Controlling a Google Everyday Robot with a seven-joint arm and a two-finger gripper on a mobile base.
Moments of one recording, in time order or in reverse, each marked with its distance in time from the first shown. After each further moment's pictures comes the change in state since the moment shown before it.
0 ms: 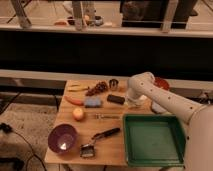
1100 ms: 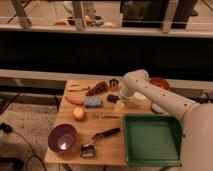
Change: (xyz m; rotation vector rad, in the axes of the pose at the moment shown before) arm -0.050 0.012 -0.004 -0.023 -0.066 -0.153
